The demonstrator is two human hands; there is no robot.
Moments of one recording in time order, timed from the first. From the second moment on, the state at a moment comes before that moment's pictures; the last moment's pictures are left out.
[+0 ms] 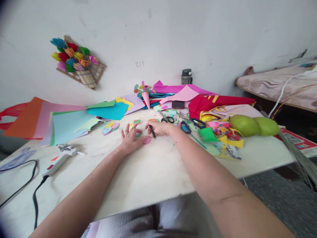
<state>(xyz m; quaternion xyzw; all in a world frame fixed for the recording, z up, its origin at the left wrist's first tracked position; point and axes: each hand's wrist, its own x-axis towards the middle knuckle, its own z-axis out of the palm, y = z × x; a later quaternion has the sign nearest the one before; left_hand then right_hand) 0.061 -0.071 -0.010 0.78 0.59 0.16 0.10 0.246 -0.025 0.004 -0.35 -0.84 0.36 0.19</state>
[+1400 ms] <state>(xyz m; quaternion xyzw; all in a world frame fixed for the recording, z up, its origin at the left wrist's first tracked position) 0.055 -0.082 0.018 0.81 0.55 0.08 0.16 0.245 -0.027 0.006 -0.36 -0.84 0.37 0.17</state>
